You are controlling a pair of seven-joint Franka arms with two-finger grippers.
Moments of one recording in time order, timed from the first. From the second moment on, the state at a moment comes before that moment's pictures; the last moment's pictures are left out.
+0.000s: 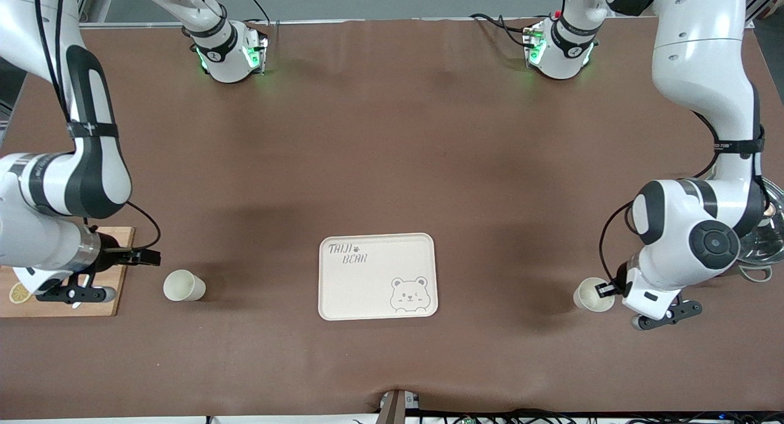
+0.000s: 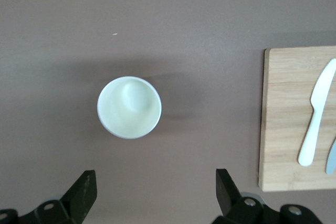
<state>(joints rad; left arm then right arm) -0.18 0.70 0.11 -1.40 -0.02 2.18 -0.40 -0.01 0.57 -0.05 -1.46 0.00 1.98 -0.03</state>
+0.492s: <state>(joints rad) -0.30 0.69 0.11 -1.35 -0.06 2.17 -0.69 -0.05 0.69 -0.05 -1.45 0.00 2.14 -0.06</state>
